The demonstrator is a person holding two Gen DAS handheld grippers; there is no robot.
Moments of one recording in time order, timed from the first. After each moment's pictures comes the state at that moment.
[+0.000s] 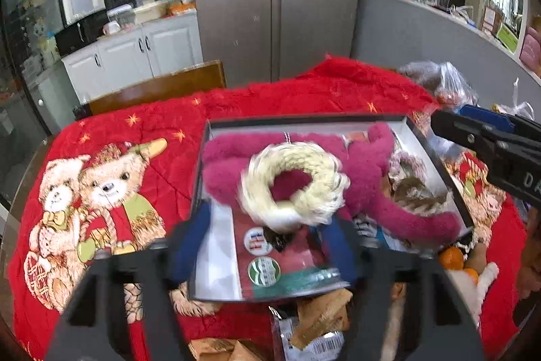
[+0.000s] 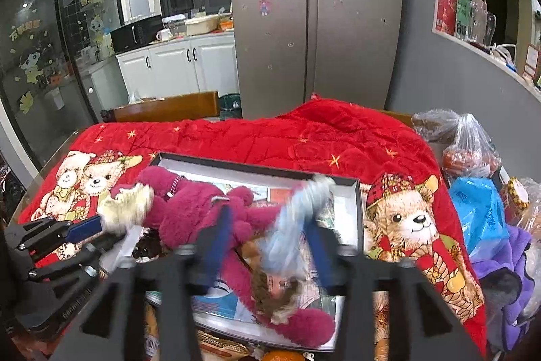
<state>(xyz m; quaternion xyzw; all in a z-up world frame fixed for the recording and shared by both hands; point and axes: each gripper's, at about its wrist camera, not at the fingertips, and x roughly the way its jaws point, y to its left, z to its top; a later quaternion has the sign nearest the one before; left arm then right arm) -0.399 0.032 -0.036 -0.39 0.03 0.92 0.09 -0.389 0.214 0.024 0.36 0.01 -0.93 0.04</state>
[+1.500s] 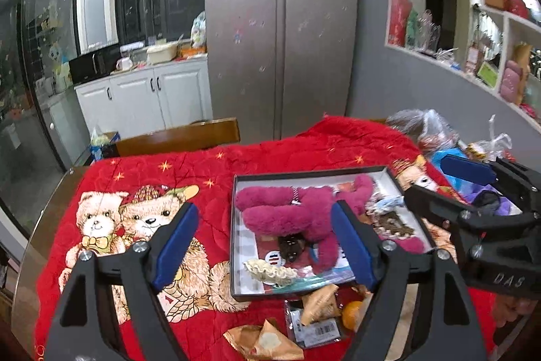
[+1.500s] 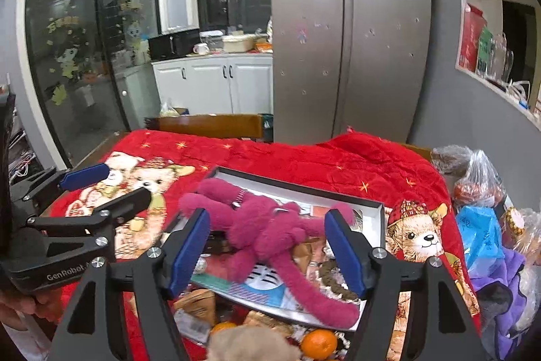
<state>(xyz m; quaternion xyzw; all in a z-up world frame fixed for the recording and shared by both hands) -0.335 0.002 0.054 -0.30 0.02 0.95 0.09 -0.330 0.174 0.073 0.31 0.03 -0.94 0.11</state>
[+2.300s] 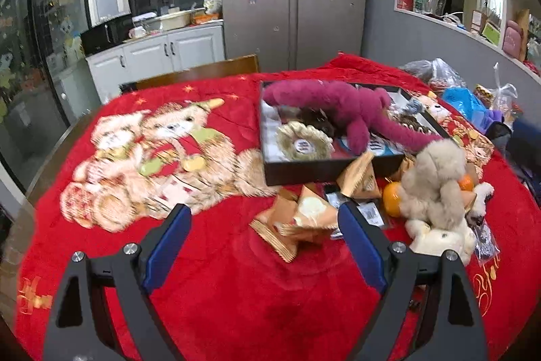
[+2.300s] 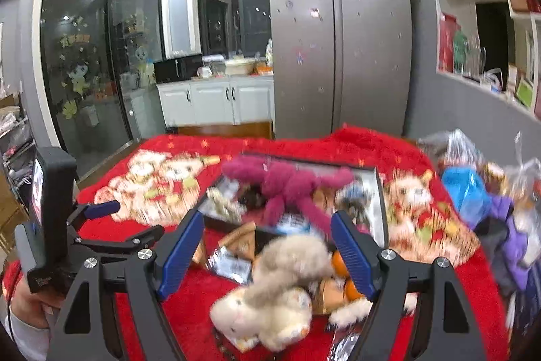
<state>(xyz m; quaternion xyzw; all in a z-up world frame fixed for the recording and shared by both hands) -0.250 -0.036 -0.050 -0.36 0.03 0.93 0.06 -0.198 0.168 0.041 0.26 0.01 -0.96 0.09</state>
